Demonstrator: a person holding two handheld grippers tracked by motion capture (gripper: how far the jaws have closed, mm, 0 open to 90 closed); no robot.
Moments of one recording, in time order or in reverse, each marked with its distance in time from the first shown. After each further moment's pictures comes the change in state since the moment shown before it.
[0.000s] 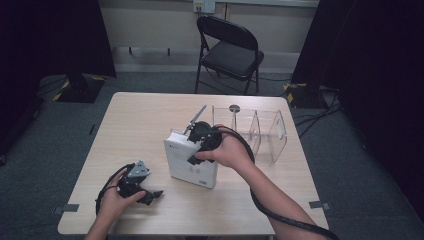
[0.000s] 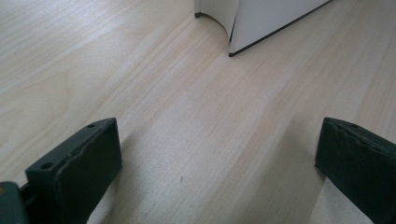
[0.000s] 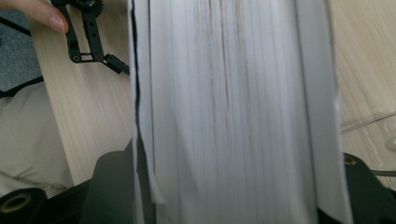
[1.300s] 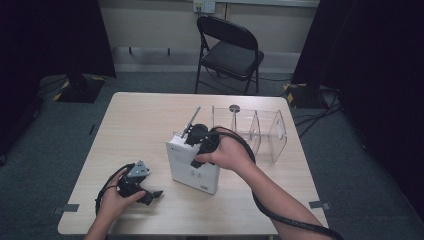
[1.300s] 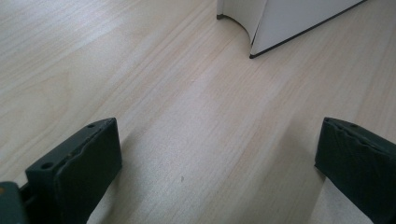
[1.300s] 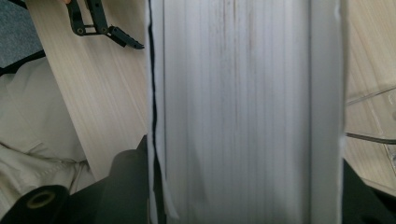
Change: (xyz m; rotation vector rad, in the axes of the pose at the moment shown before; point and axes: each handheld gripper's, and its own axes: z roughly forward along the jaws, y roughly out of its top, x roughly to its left) left arm 0.001 0.000 0.000 0.001 -0.005 0.003; right arm 0.012 0.005 -0.006 0.119 -0.022 -0.010
